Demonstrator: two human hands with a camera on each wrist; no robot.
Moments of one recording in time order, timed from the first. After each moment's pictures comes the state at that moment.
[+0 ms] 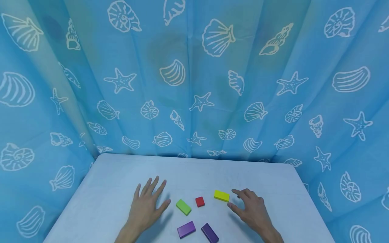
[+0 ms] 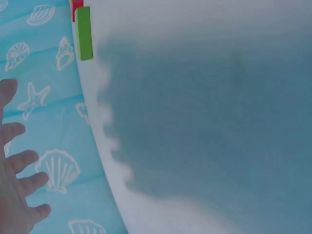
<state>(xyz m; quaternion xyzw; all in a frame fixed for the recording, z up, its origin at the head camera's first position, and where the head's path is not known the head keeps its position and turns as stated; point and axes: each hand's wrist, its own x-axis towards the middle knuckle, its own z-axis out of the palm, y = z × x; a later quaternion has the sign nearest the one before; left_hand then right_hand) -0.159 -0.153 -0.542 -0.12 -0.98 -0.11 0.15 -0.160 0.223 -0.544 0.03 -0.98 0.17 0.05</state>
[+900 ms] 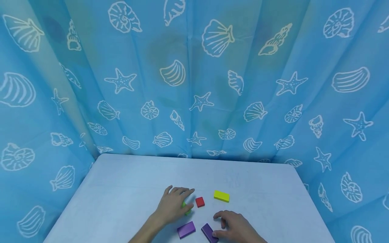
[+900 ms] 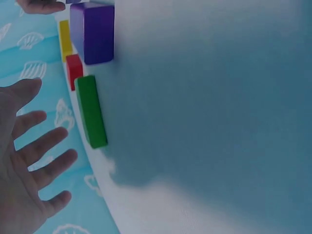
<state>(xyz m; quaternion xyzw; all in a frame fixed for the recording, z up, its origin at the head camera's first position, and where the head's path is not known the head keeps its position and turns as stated) -0.184 -0.081 -0.550 -0.23 -0.96 -0.14 0.00 -0.138 0.182 -0.557 0.07 -0.93 0.28 -0.24</state>
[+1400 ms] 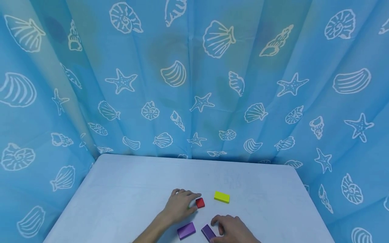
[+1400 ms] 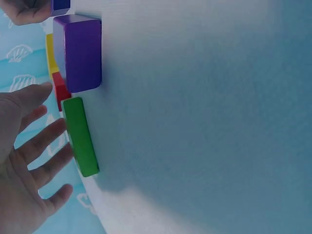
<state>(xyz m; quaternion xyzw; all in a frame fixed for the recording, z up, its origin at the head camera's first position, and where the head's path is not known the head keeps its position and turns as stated) -0.193 -0.061 -0.559 -0.25 -0.96 -0.13 -0.04 -0.135 0.173 -0.560 0.09 -0.93 0.25 -0.27</state>
